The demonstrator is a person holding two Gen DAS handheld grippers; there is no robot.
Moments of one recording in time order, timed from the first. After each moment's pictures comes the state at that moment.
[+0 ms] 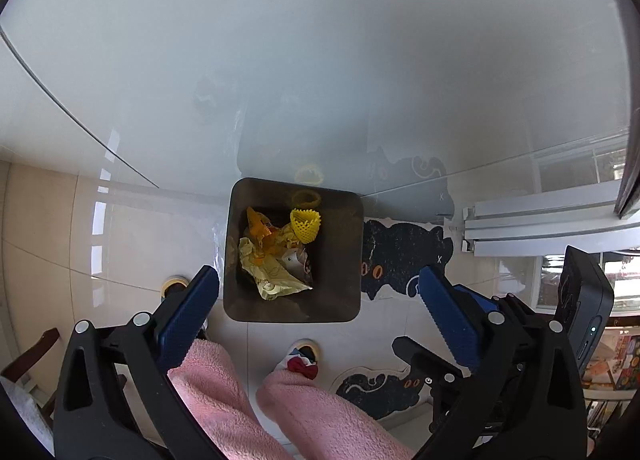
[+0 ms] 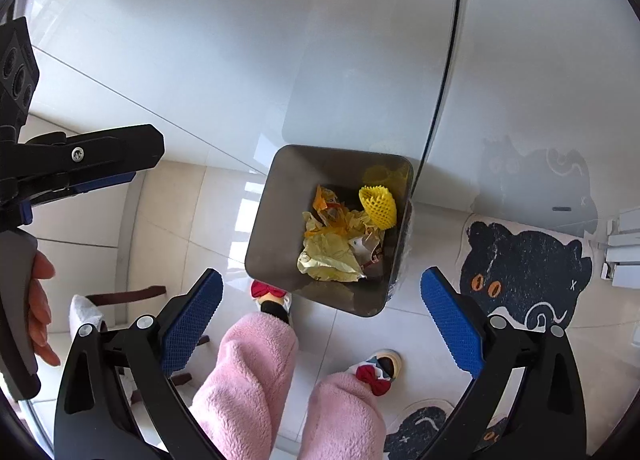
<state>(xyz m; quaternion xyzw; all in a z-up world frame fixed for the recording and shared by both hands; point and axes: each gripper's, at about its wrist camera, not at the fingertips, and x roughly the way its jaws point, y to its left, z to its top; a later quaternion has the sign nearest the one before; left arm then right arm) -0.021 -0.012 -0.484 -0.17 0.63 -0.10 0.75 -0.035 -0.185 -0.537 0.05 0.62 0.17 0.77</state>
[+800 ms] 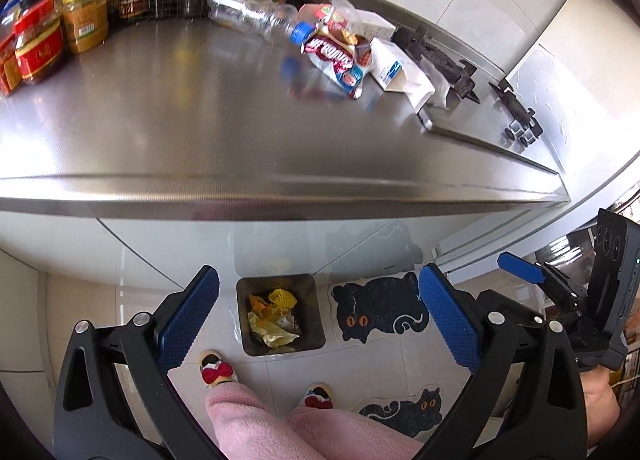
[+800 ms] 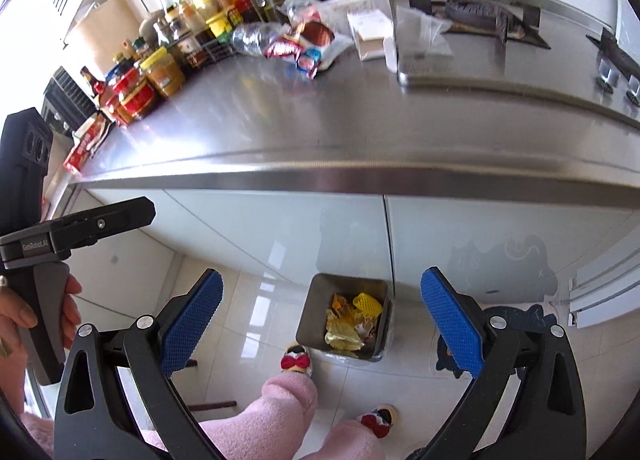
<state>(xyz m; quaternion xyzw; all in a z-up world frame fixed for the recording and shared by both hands) -0.050 -0.017 -0.220 -0.09 0.49 -0.15 0.85 -0.077 -0.241 -0.266 0.08 0.45 0.16 0.88</state>
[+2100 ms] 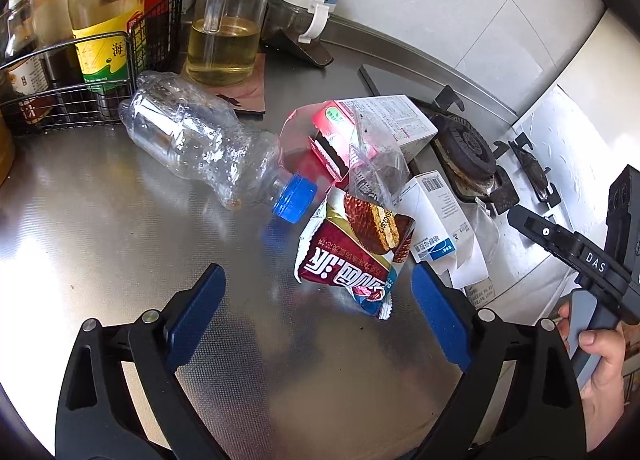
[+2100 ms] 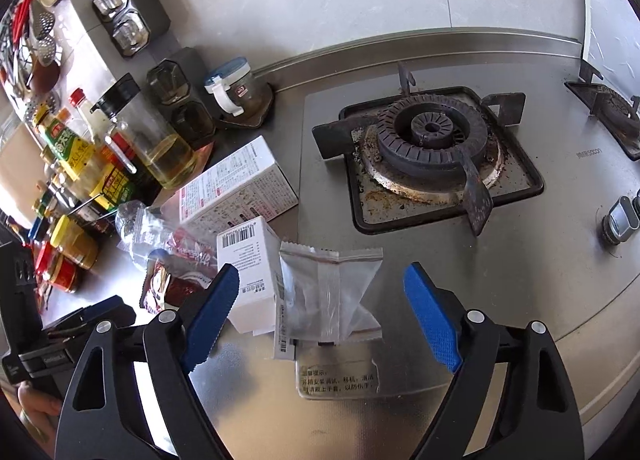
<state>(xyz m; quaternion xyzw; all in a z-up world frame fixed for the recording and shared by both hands) 0.169 -0.041 -0.215 -0.10 0.48 -0.17 0.85 0.146 -0.307 -0.207 0.15 0.40 0.05 0.90</state>
